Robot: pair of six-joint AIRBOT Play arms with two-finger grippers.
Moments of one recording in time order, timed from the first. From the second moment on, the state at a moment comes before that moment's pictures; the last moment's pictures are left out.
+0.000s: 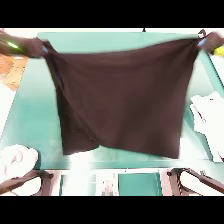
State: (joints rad) left arm 0.07 -1.28 1.49 0.88 -1.09 -1.13; right arm -0.27 -1.18 1.33 -0.80 0.85 1.27
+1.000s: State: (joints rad) left arm 0.43 -1.74 1.34 0.81 -1.45 -0.94; right arm -0.70 -1.35 1.01 -0.93 1.16 1.18
